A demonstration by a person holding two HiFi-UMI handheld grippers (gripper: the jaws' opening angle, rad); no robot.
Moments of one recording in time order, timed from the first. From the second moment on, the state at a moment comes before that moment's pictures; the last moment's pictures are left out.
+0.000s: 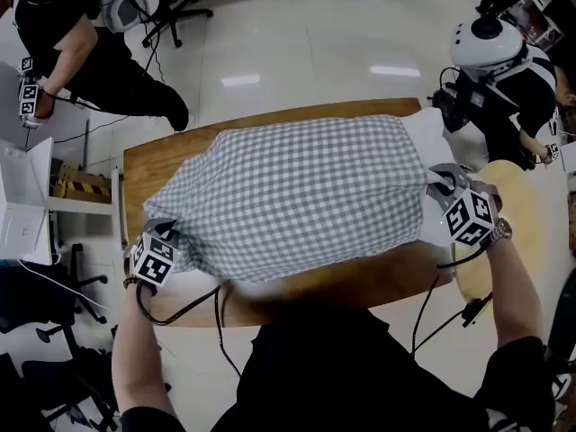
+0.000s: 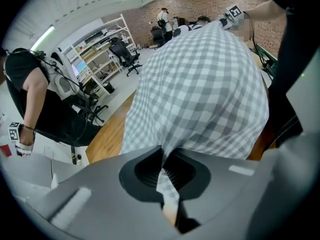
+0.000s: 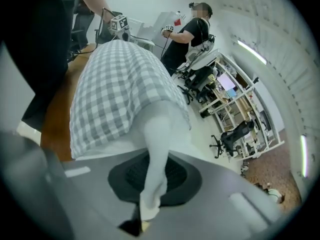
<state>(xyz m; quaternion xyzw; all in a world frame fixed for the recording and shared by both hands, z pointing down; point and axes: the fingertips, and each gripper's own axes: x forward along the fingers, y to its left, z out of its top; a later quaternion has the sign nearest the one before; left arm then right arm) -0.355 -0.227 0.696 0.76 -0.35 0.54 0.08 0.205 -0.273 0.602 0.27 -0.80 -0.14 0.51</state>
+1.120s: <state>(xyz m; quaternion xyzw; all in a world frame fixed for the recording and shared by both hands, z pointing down) -0.402 -0.184 0.629 0.74 -0.45 0.49 0.09 0.282 -0.230 0.551 0.37 -0.76 -0.12 0.52</state>
